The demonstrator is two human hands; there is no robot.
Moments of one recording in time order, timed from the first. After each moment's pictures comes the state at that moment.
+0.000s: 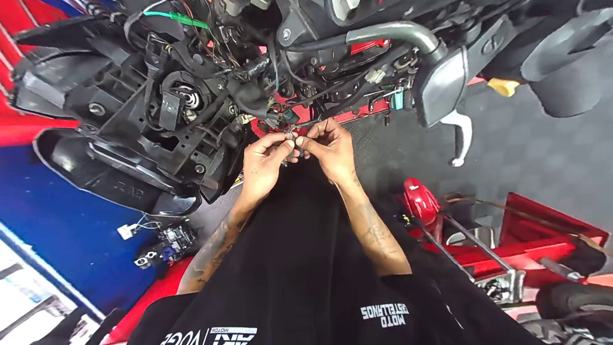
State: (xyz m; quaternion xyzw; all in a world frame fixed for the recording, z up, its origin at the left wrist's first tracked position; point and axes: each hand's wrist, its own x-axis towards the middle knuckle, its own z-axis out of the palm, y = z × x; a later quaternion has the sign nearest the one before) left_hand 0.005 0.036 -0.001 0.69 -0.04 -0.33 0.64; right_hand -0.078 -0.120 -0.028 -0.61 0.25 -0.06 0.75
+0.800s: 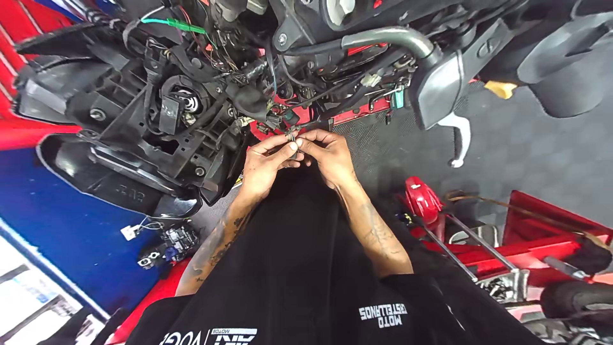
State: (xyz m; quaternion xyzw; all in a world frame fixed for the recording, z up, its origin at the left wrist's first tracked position) left_hand 0.010 0.034 -0.005 0.60 0.05 -0.42 0.68; right_hand -0.074 -0.120 -0.028 -0.57 0.29 0.01 0.77
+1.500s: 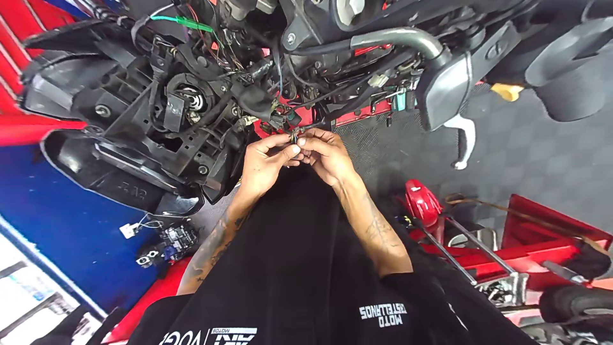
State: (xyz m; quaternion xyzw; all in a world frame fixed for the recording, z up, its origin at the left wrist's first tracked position) left_hand 0.016 0.041 -0.001 0.68 -0.06 -0.39 0.62; right_hand -0.068 -0.116 -0.037 -0.39 0.27 0.04 0.88
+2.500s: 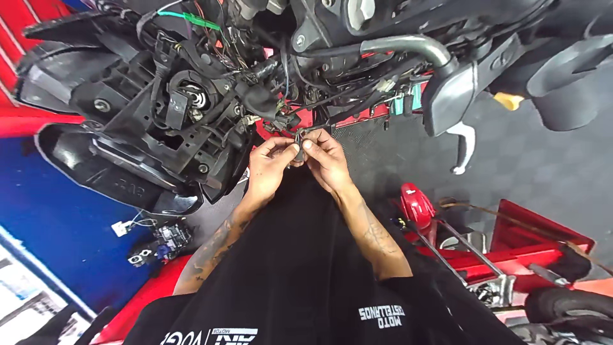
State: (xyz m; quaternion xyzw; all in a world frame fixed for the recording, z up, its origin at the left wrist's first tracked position) left_hand 0.002 0.035 -0.011 0.65 0.03 -0.35 0.68; right_hand -0.074 -0.106 -0.053 -0.41 0.18 -0.05 0.89
